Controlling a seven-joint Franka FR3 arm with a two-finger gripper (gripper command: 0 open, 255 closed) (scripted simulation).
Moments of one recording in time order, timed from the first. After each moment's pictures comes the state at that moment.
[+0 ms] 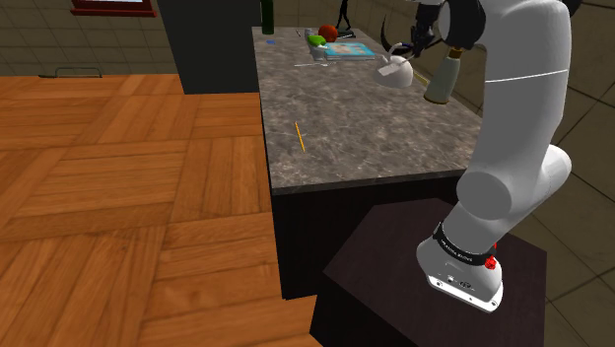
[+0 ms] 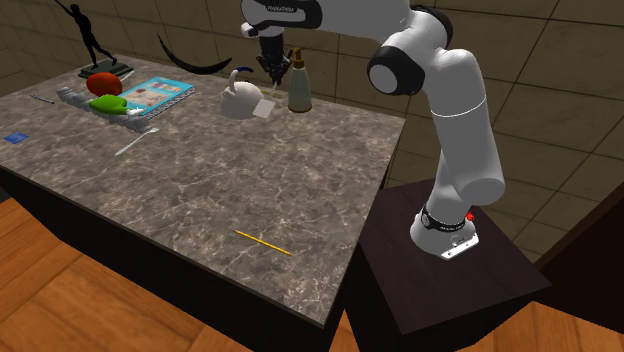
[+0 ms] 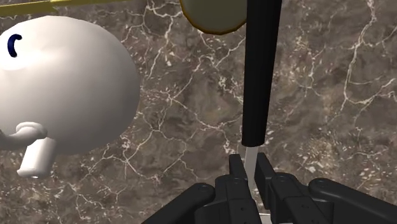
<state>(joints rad) -0.41 0.49 -0.70 -1.26 0.24 1.67 -1.91</state>
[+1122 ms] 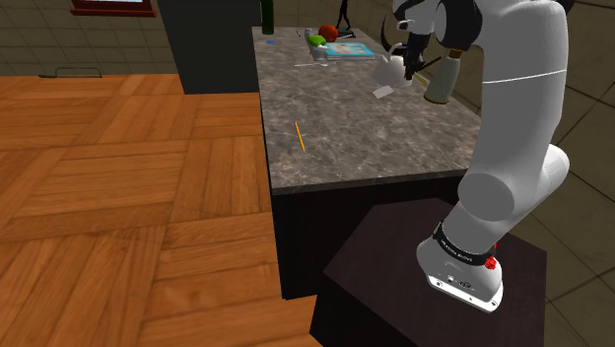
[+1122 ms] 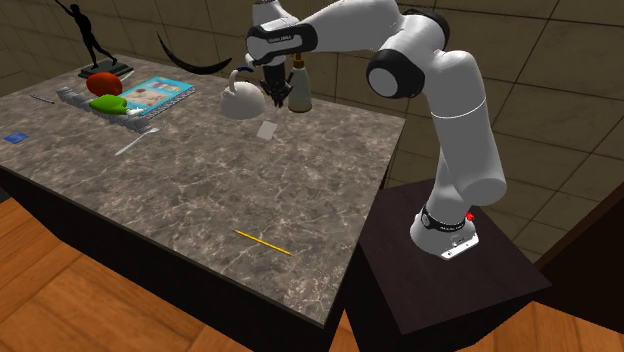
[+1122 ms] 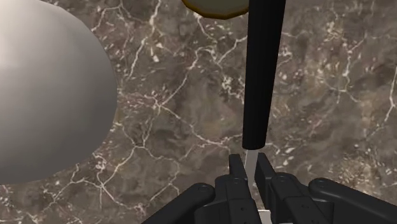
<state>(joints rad) -0.37 0.50 -0.69 -1.49 0.26 1.89 -1.92</state>
